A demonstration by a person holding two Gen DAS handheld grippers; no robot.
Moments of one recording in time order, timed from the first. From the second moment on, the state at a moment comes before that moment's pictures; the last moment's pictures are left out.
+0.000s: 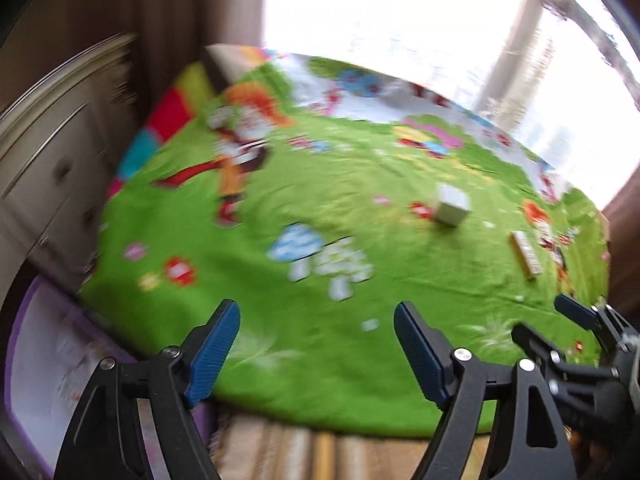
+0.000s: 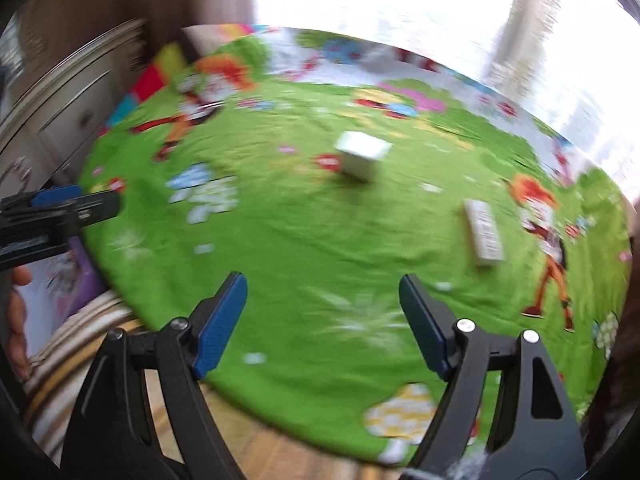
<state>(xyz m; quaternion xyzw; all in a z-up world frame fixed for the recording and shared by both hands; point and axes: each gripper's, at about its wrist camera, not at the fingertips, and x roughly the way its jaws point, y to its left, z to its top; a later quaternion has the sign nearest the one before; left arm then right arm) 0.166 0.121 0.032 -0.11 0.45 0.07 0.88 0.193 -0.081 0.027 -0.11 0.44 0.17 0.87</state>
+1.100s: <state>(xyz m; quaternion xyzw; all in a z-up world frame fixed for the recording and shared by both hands) 0.368 -0.022 -0.050 -0.02 0.47 -0.05 0.88 0.334 -0.192 -0.049 -0.02 0.48 0.07 0.87</state>
